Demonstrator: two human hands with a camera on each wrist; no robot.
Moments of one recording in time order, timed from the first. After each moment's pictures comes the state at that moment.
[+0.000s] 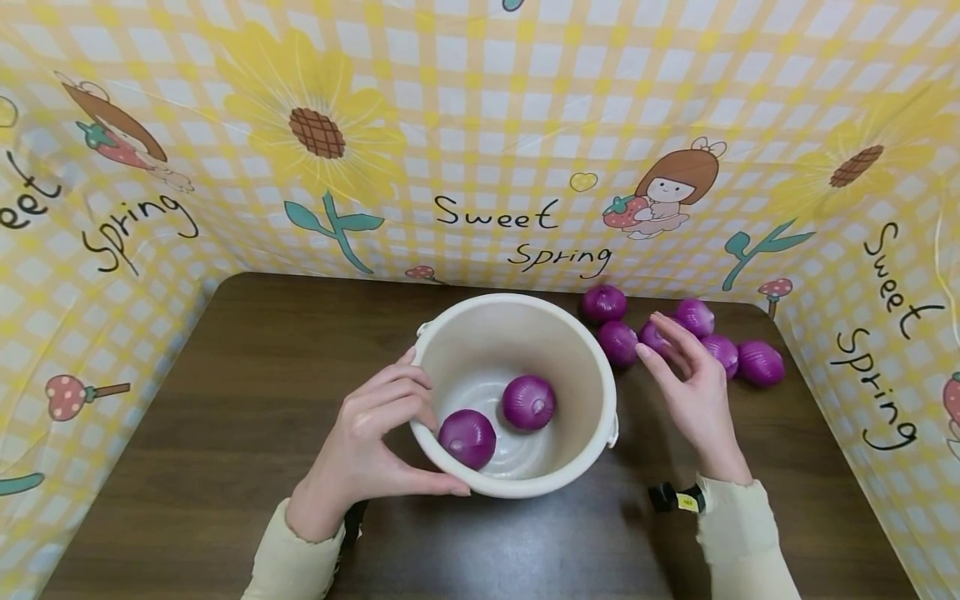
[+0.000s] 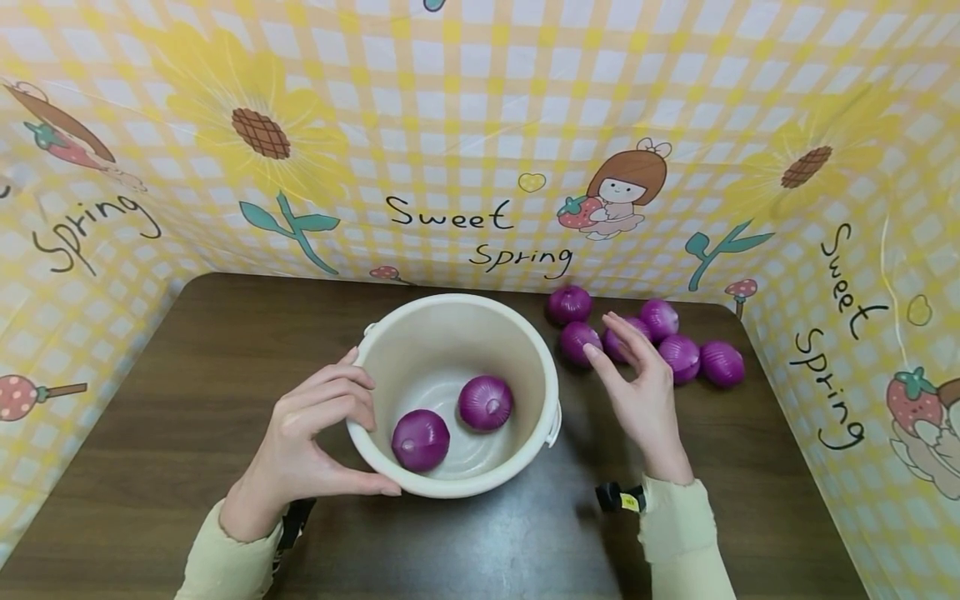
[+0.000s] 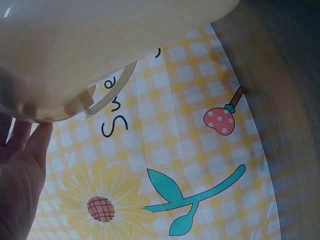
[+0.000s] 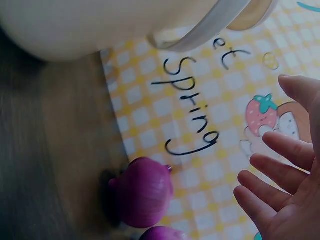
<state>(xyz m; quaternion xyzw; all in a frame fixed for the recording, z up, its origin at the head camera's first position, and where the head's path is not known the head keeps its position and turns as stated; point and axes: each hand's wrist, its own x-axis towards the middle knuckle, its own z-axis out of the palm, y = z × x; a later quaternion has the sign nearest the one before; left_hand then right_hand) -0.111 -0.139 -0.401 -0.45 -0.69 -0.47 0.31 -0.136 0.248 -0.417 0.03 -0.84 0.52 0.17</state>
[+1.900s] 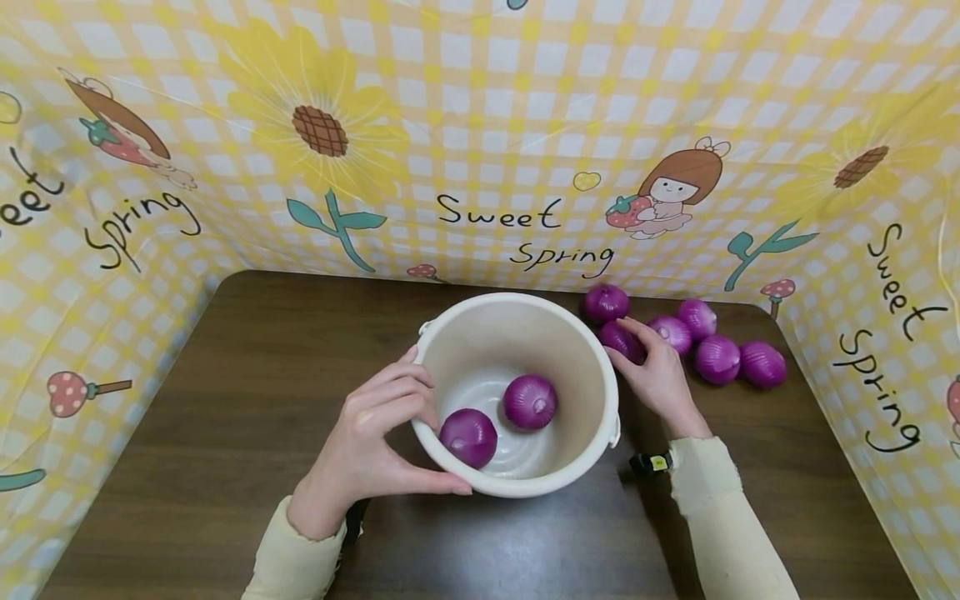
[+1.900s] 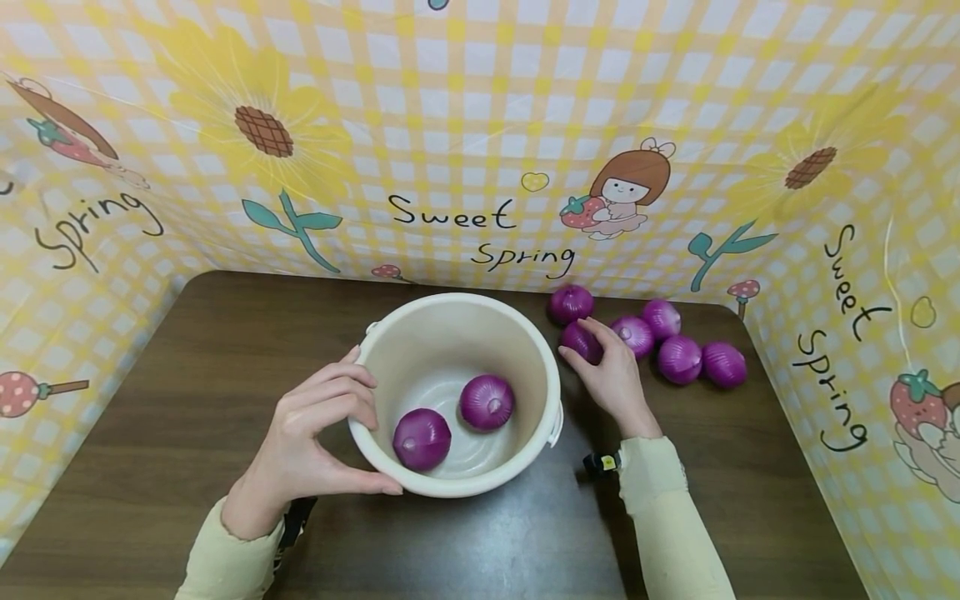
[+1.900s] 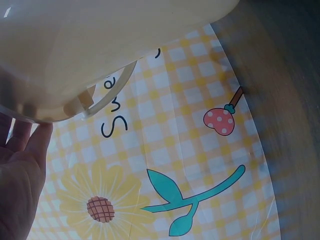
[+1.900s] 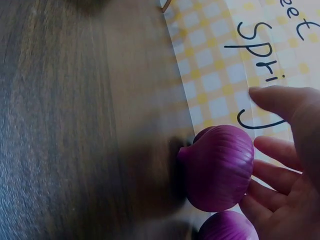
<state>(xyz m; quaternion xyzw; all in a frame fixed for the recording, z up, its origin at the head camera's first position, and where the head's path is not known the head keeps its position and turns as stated) -0.109 -0.138 -0.397 -0.45 -0.69 -0.48 0.31 -0.188 0.249 -0.467 0.05 -0.92 0.38 0.10</state>
